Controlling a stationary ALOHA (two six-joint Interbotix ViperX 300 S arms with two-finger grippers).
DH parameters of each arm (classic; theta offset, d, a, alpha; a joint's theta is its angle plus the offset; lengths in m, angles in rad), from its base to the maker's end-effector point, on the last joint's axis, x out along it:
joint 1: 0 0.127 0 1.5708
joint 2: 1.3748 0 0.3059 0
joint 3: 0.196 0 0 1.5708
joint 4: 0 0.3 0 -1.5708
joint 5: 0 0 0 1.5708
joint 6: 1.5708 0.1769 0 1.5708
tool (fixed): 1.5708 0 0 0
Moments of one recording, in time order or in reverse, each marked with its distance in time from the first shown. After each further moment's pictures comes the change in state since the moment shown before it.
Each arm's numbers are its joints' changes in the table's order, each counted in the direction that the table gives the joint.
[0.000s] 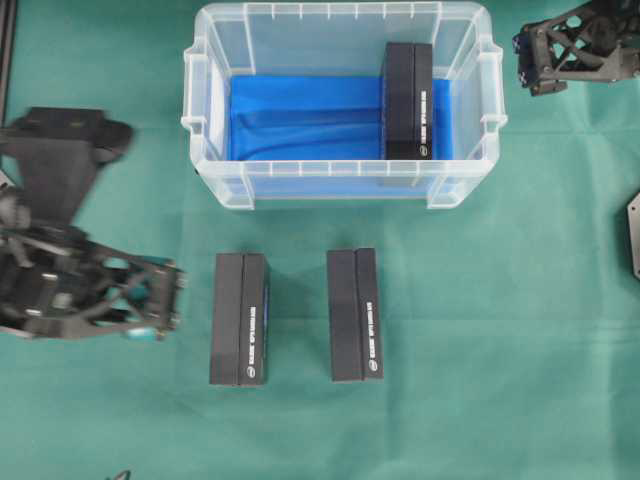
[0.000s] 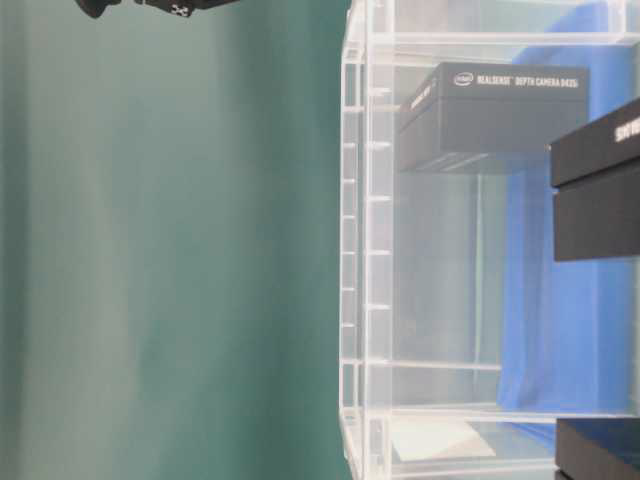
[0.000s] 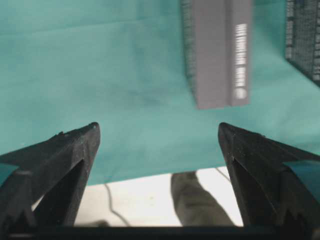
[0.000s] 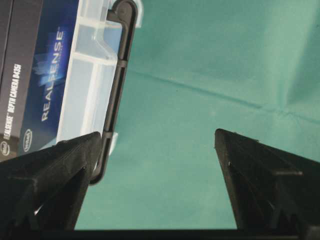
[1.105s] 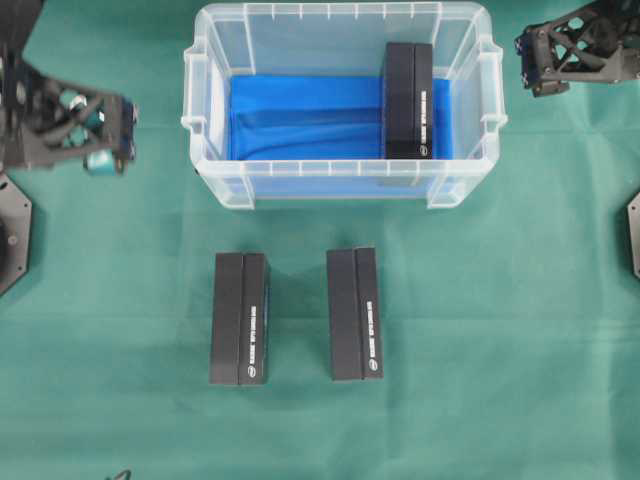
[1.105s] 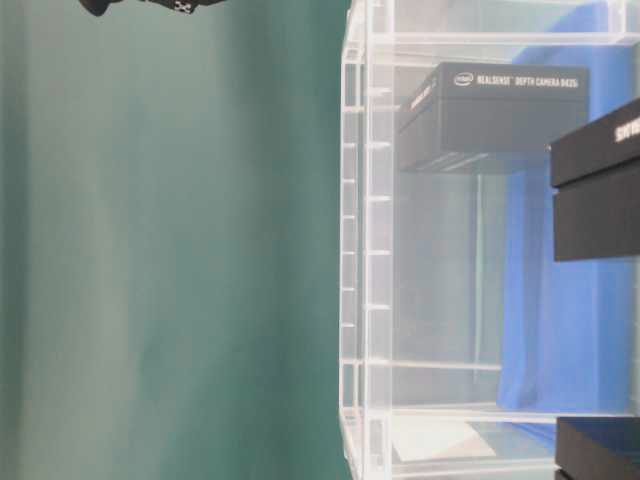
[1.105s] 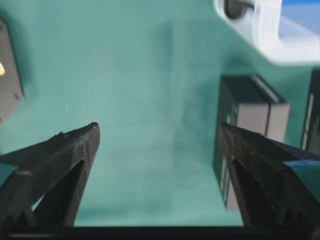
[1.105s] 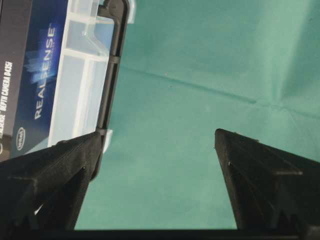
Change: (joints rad) left arm 0.463 0.150 -0.107 0.014 -0.046 0.393; right arm 0.000 0.000 0.000 0.002 -0.018 0.006
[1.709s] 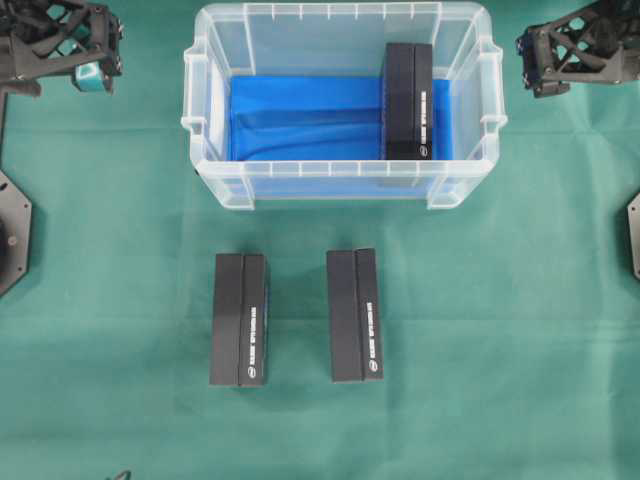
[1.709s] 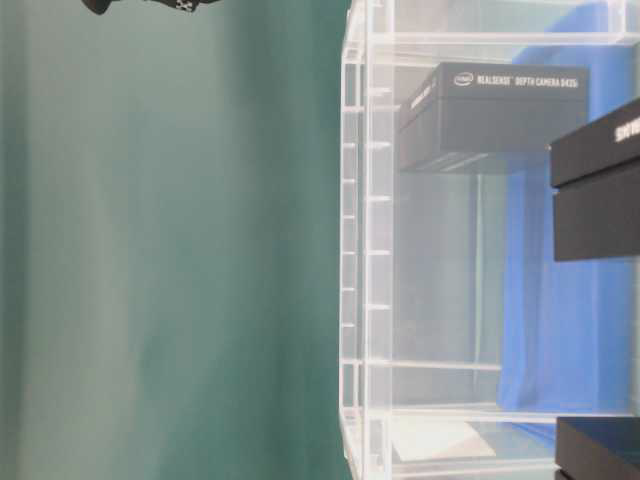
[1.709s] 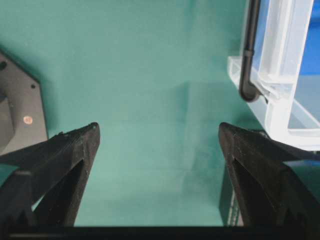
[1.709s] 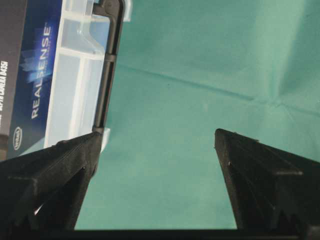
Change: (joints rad) left arm 0.245 0.000 0.002 0.000 0.006 0.215; right arm 0.000 0.002 0.000 -0.002 -0.011 0.008
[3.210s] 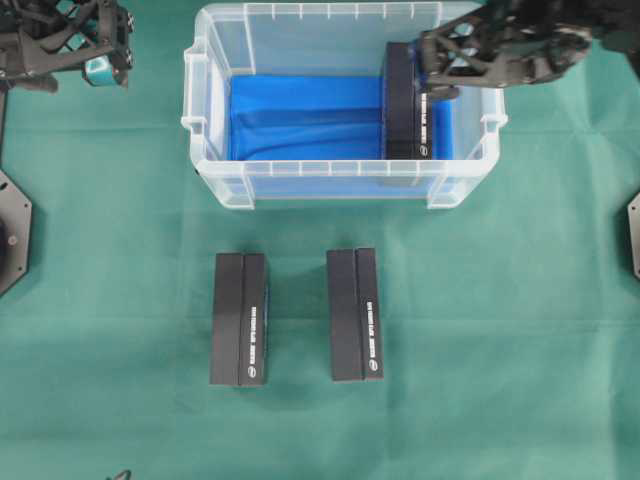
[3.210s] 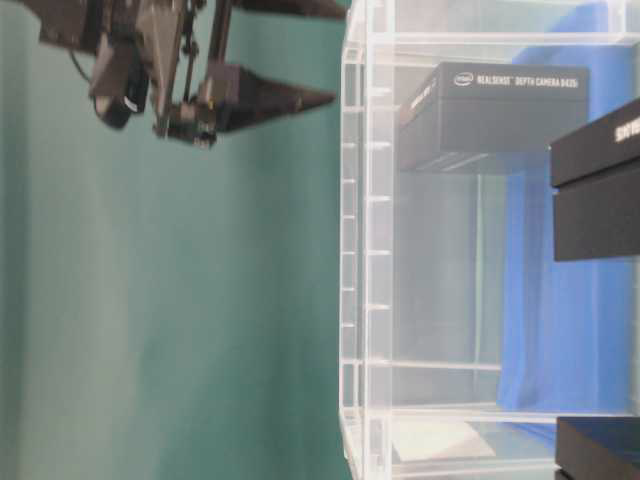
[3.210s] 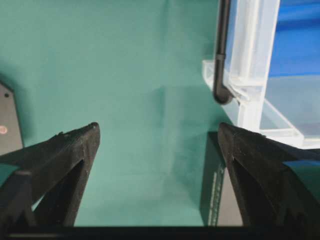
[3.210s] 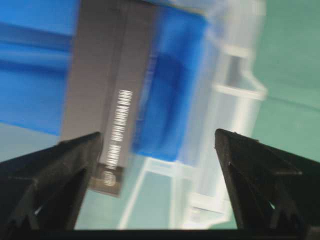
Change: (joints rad) left arm 0.003 -0.003 0.002 -0.008 0.071 0.005; right arm 0.100 -0.324 0.250 0.008 0.057 0.114
